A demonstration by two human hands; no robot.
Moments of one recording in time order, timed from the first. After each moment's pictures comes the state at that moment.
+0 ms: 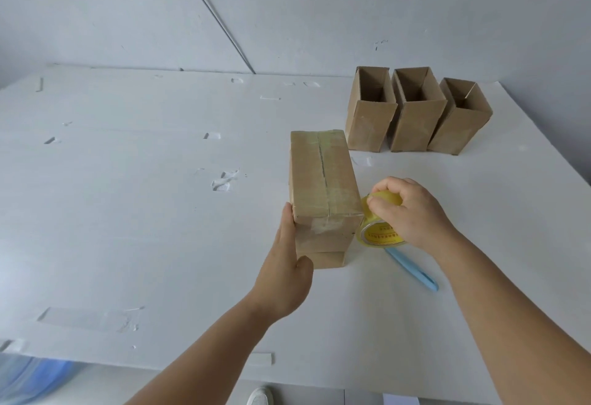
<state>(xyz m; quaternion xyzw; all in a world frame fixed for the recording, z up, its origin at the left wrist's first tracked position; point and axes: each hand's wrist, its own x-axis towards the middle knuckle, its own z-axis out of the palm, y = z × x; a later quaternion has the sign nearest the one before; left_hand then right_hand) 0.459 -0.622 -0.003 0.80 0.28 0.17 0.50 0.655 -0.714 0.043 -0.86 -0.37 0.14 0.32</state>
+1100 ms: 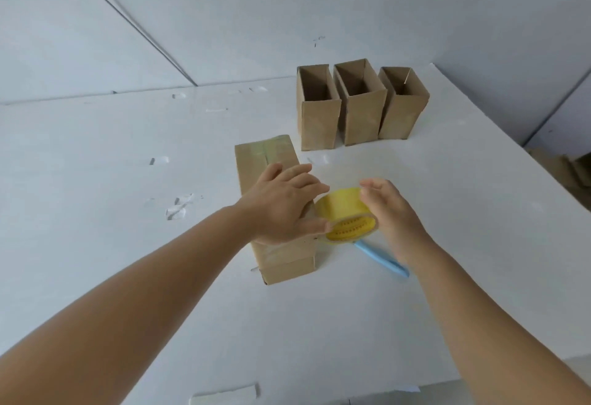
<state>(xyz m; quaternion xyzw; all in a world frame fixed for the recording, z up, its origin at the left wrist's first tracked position) 0.560 -0.558 0.055 1.00 -0.02 -0.01 0.02 0.664 -0.739 0.018 -0.74 -0.19 0.25 0.60</state>
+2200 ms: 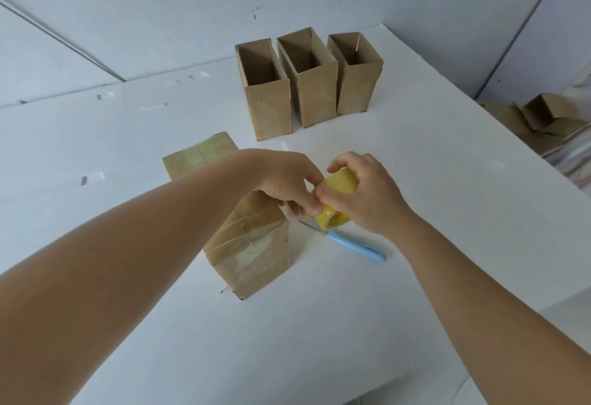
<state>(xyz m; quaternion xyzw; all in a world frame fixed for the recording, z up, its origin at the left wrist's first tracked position) 0.658 -0.576 0.077 0.90 0.01 -0.34 0.27 0.690 -0.742 0.025 -0.88 -0.26 0.09 0.39</state>
